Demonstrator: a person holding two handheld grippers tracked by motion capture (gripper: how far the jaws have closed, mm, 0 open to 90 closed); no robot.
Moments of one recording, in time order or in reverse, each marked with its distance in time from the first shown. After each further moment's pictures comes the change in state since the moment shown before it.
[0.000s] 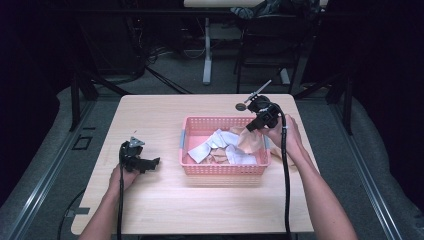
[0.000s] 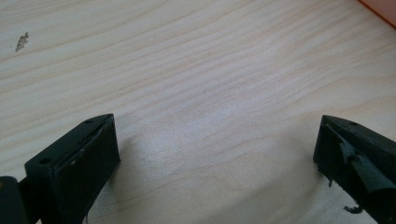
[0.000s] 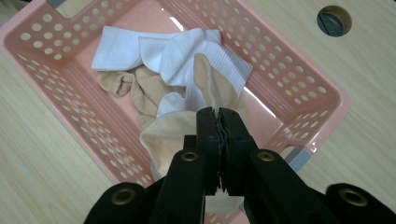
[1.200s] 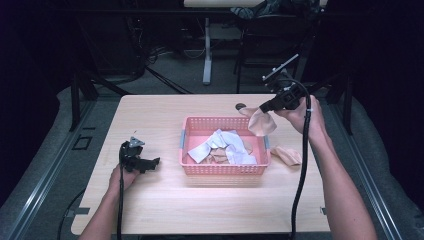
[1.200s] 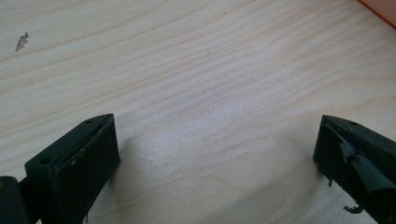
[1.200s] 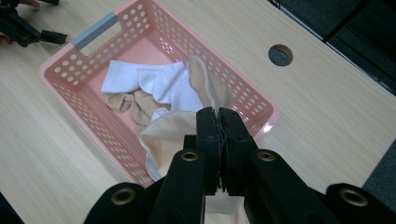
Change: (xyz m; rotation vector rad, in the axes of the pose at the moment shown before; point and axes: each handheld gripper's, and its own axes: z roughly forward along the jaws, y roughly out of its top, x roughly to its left) left arm 0.000 0.000 0.000 0.000 0.000 0.001; right arm -0.017 0.003 -0.086 -0.108 -0.042 0.013
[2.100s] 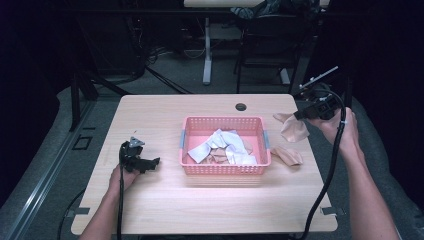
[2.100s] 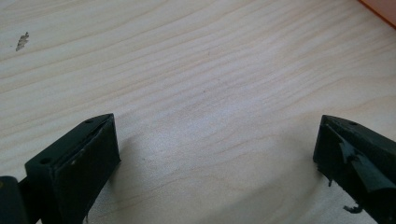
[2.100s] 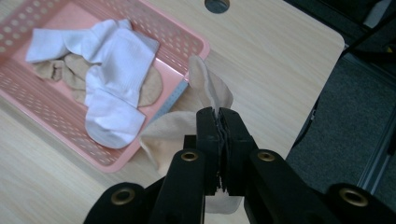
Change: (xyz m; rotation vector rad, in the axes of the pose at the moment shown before) left arm 0.000 0.000 0.000 -0.002 0.002 0.000; right arm -0.052 -0.071 -0.013 0.036 -0.129 0.129
